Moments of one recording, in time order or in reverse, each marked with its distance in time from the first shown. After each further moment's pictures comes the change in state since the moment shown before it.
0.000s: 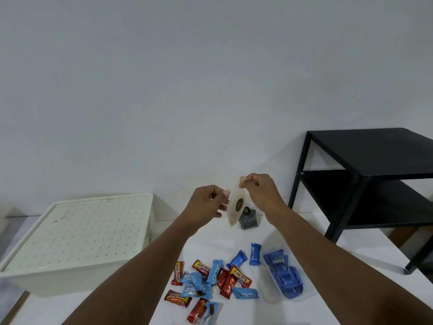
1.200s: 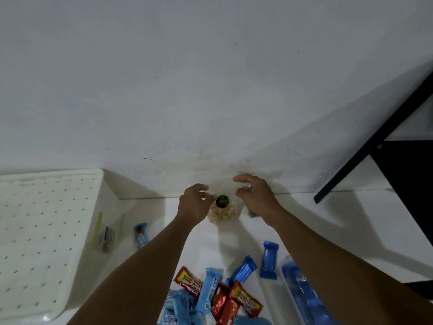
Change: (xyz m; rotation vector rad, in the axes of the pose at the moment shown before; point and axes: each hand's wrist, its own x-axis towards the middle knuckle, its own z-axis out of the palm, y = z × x) left_hand 0.204 -0.254 0.026 0.116 0.153 -0.484; right_hand 0.185 0.244 0.085 -0.166 -0.200 0.311
